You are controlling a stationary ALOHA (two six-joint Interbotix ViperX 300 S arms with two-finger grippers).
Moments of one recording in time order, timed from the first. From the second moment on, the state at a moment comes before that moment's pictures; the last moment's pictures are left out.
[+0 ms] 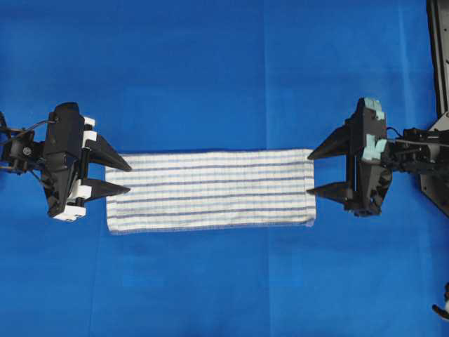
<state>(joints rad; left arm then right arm) -0.11 -0.27 1.14 -0.05 -0.26 -0.15 0.09 -0.38 1.18 0.50 -0.17 -0.03</state>
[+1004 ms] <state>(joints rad) 0.04 -0.03 1.12 -0.05 -0.25 -0.10 -0.02 -0.07 1.13 0.51 -0.29 -0.08</state>
